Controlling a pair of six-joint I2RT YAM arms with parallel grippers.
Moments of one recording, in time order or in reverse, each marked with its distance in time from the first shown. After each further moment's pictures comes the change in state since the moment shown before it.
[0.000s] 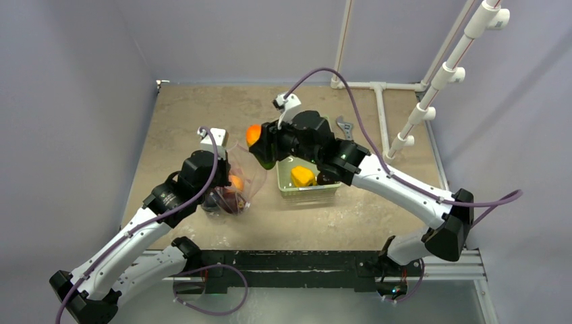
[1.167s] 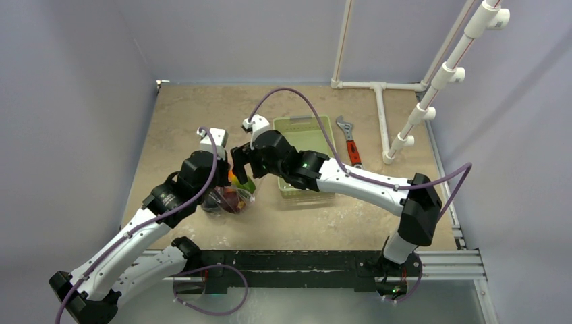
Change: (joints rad) left arm 0.000 -0.005 0.000 0.000 0.000 0.000; right arm 0.140 0.231 0.027 0.004 0.132 -0.012
